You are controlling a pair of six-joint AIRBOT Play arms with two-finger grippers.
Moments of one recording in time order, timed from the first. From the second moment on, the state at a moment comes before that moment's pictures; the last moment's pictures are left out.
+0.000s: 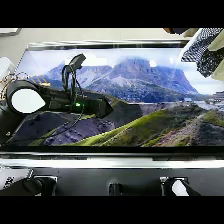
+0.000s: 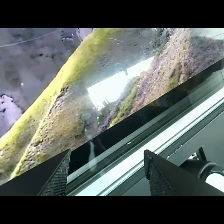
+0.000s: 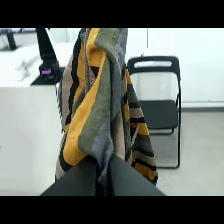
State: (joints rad) left arm -0.67 -1.20 1.46 1.16 -1.15 -1.86; right arm -0.67 -1.05 1.93 -2.48 1.08 2.24
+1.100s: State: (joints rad) left arm -0.67 -1.20 1.46 1.15 -1.16 -1.86; right arm -1.05 -1.24 1.94 -2.29 0.75 2.39
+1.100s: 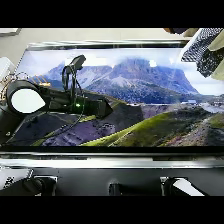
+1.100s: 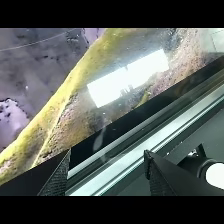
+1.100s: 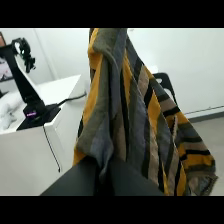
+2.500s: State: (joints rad) left arm -0.05 -1.11 1.40 1.15 -1.19 -1.59; right arm -0.51 -1.09 1.94 -0.82 1.33 1.61
